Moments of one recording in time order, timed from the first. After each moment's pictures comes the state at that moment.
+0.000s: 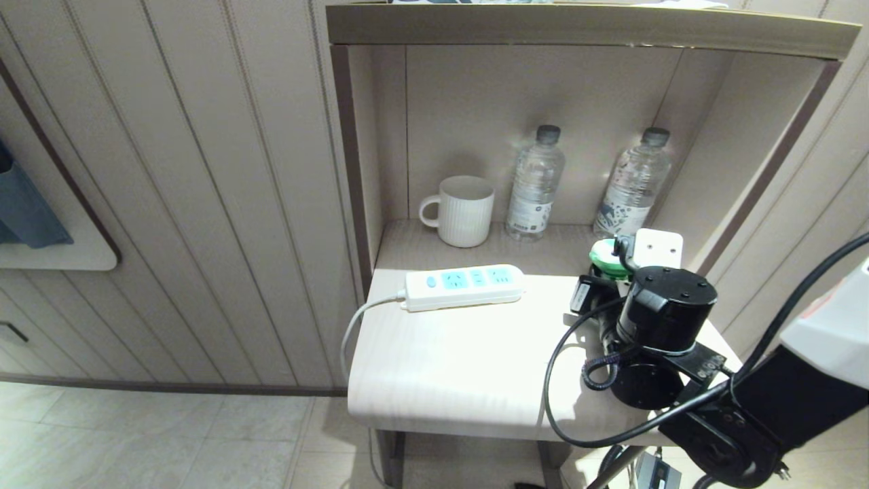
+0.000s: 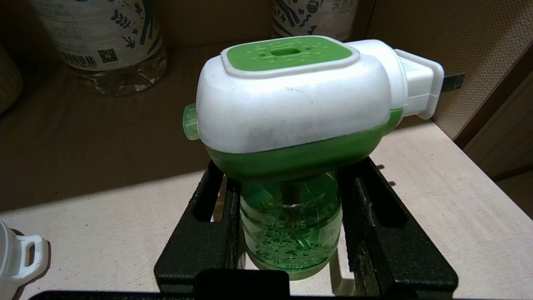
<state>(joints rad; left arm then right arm) 0.00 0.00 0.00 0.02 -0.01 0.08 0.52 1.93 -0.60 -1.39 -0.85 0.07</state>
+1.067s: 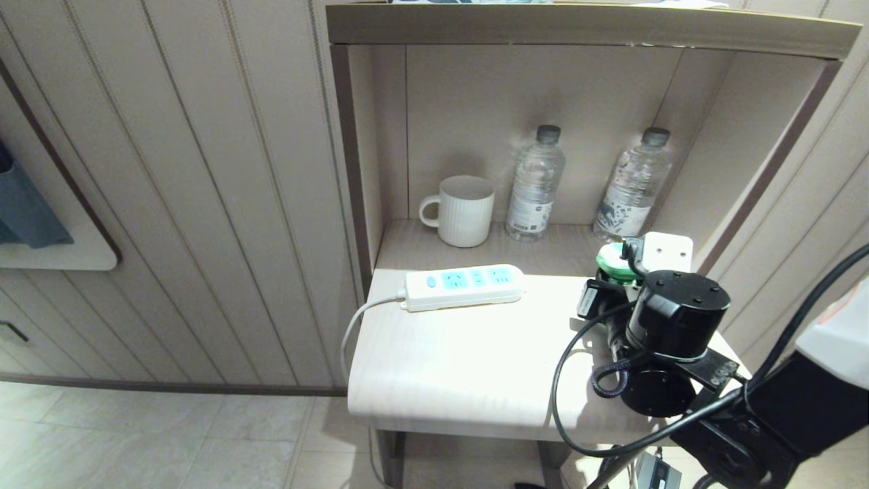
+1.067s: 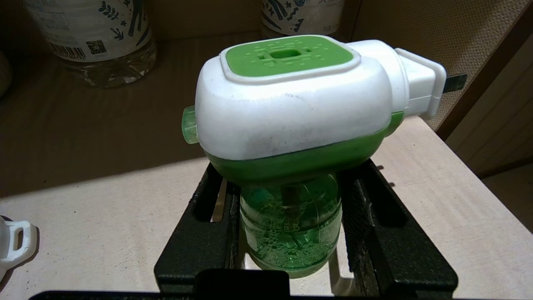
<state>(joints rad) 0.00 0.00 0.00 0.02 -0.01 0.08 0.52 1.90 -0.56 -1.39 -0.86 0.07</state>
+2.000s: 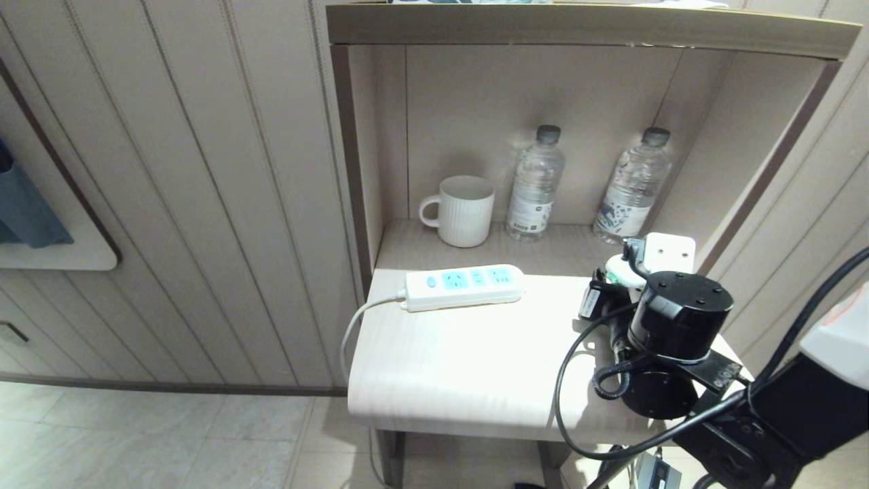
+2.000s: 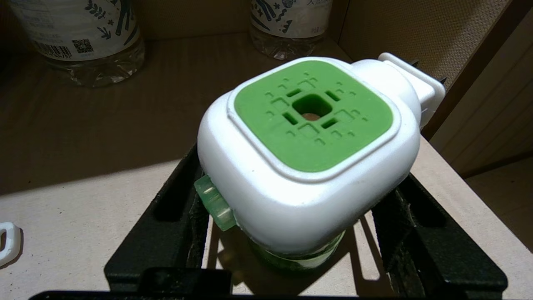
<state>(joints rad) 0.00 0.00 0.00 0.02 -0.01 0.08 0.52 1.90 -0.55 -1.40 -0.88 0.05</state>
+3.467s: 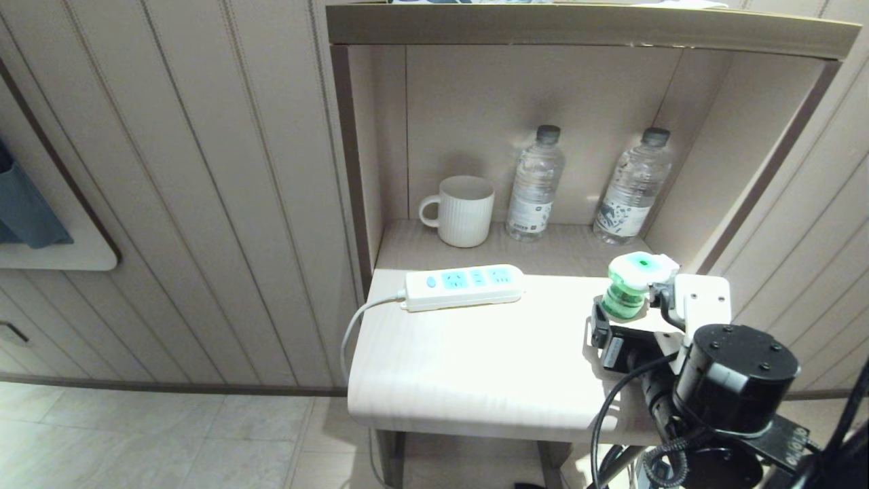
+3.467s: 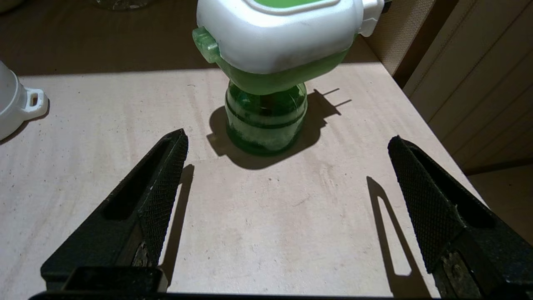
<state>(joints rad) 0.00 0.00 0.00 0.02 -0.01 0.08 0.62 1.78 -0.29 -1.46 -0.89 0.05</state>
